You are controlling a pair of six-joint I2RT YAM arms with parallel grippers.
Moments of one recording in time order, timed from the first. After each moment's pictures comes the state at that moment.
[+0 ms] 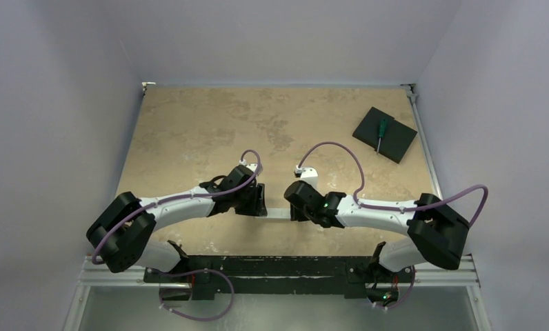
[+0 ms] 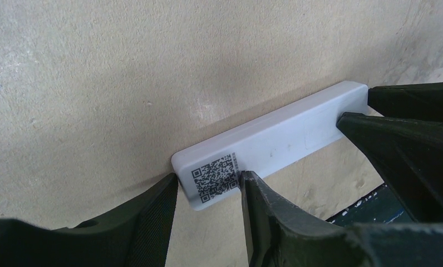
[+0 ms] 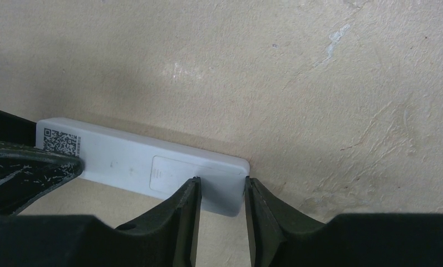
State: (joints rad) left arm -0.77 1.40 0.64 -0.20 0.10 -0.65; right arm 1.04 1.41 0.70 -0.29 0.37 0.82
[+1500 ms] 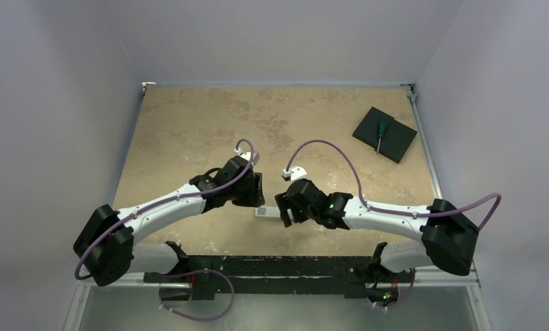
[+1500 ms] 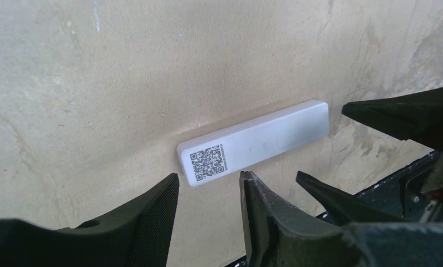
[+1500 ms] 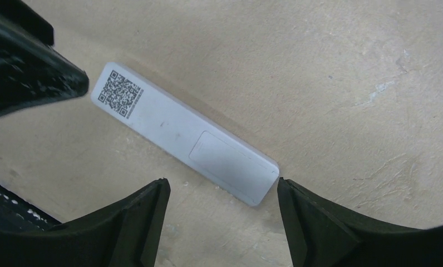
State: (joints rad) left arm -0.77 1.30 0.75 -0.36 0.01 -0.63; right arm 1.05 1.32 0.71 -0.27 0.27 0.53
